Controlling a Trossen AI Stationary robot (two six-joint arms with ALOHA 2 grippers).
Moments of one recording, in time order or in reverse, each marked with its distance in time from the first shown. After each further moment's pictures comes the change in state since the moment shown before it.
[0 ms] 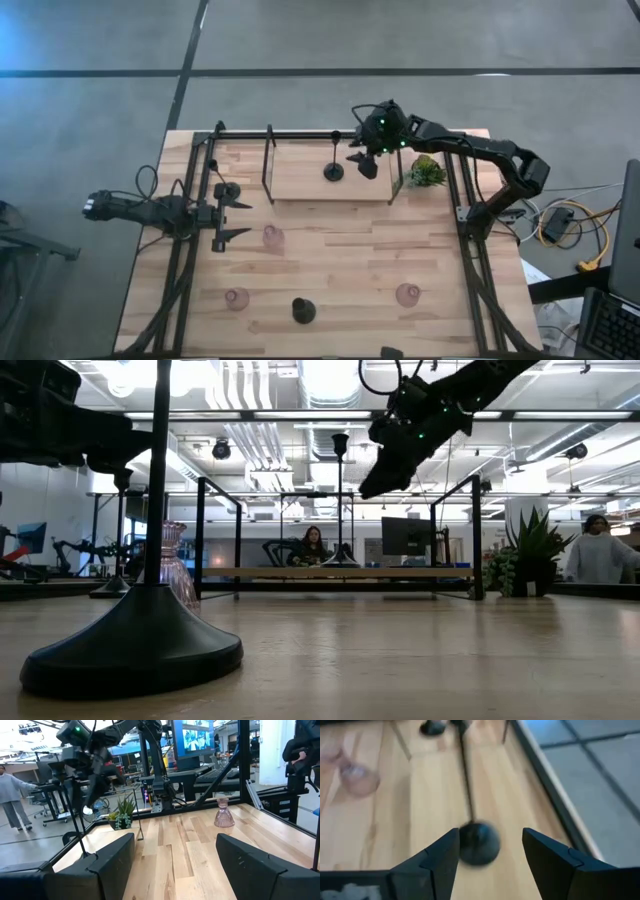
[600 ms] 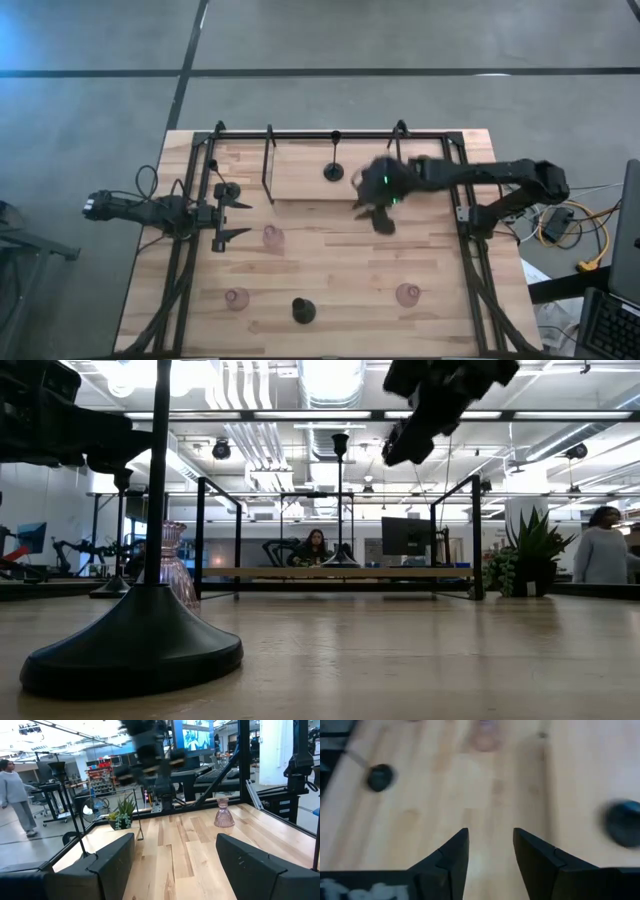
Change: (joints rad) left arm 0.000 0.000 0.000 0.000 0.000 0.000; right arm 0.443 -0.163 -0.095 -0.167 0.040 0.145
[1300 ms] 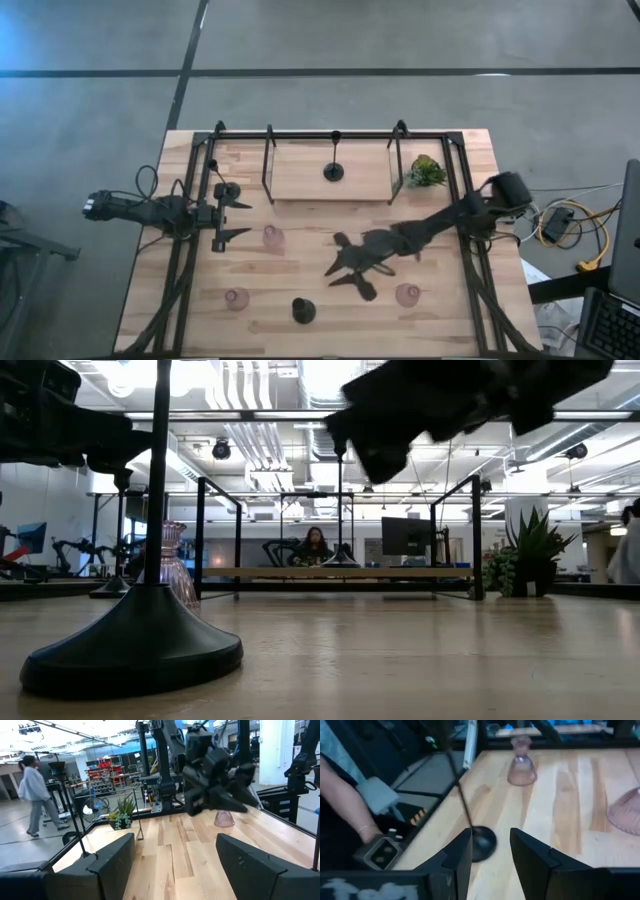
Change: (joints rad) left arm 0.000 0.000 0.000 0.000 0.000 0.000; right arm 0.424 0.360 -0.216 1.057 0.089 0.249
